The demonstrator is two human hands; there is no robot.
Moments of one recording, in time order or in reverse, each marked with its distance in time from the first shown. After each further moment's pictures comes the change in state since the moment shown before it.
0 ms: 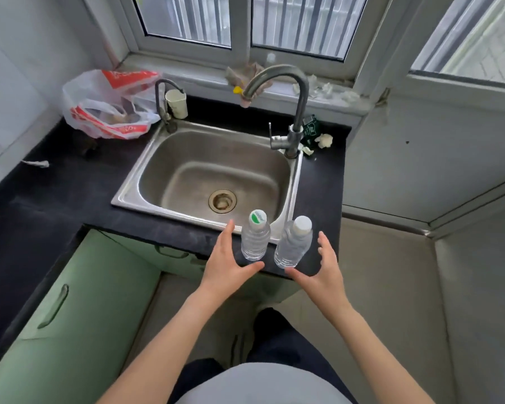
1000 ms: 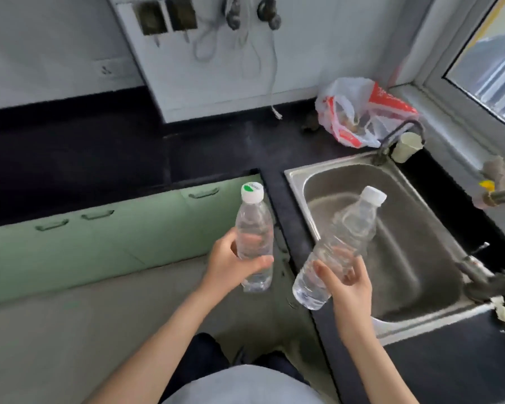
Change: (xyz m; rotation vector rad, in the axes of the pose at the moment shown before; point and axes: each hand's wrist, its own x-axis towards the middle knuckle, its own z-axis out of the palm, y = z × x) left_hand -0.092 0.005 -0.052 -0.568 0.935 -0.467; right_hand 0.062 -0.147 0.062 0.404 -0.858 -0.220
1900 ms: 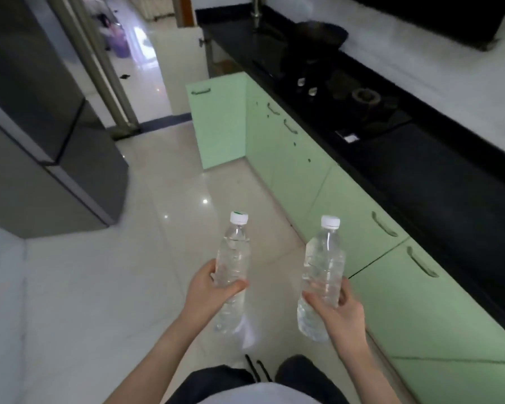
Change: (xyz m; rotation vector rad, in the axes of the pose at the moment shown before) left_hand -0.344 -0.251 -0.399 -0.410 1.286 -0.564; right_hand -0.252 0.127 0.496 -0.607 -1.292 -0.001
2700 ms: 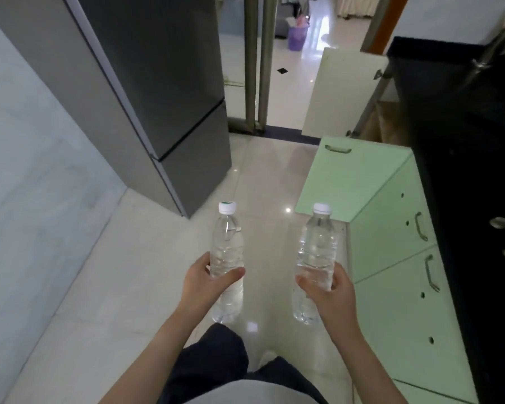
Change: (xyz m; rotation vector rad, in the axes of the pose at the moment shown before) left_hand 0.346 0.103 -0.133 -0.221 0.607 -0.275; right_hand 0.421 -0.194 0.311 -0.139 -0.633 -0.122
